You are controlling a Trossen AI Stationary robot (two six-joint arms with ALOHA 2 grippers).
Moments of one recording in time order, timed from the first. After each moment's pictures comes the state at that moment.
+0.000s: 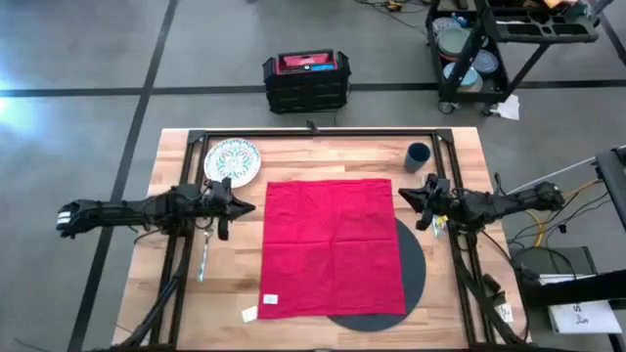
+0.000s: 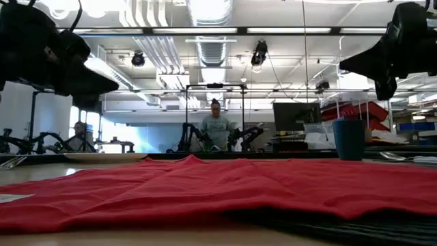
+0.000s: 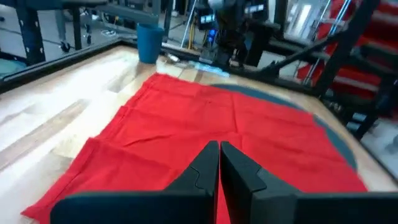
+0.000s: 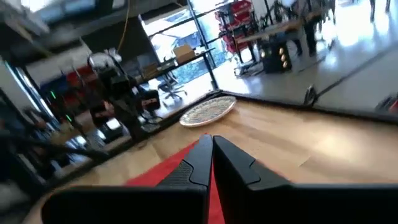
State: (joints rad) left arm 0.13 0.29 0.03 0.12 0.04 -0.26; right arm 0.23 0.03 0.01 0.09 0.60 0.47
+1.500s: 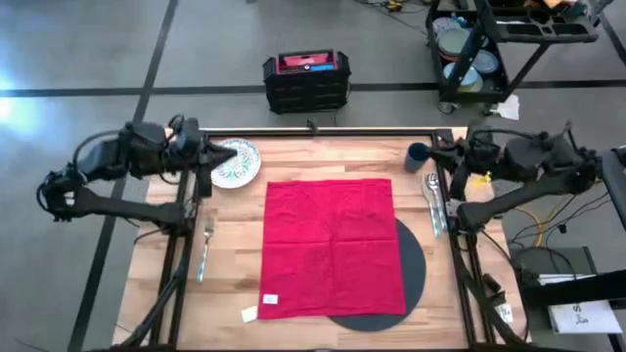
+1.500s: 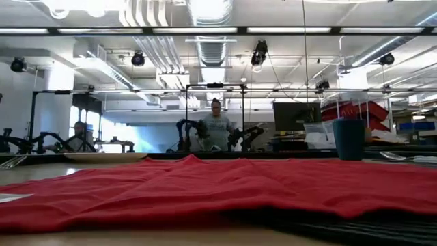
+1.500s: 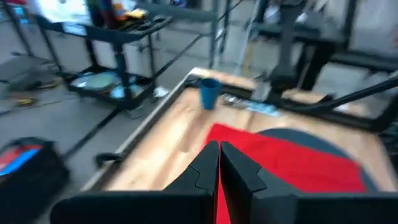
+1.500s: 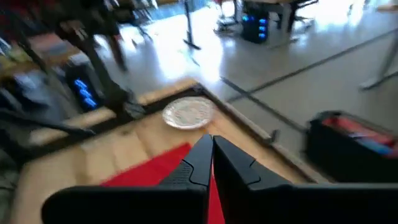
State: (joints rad) left arm 0.14 0.91 1.38 -0.86 -0.24 -0.11; right arm 0.21 0.89 1.50 -1.01 0.60 0.33
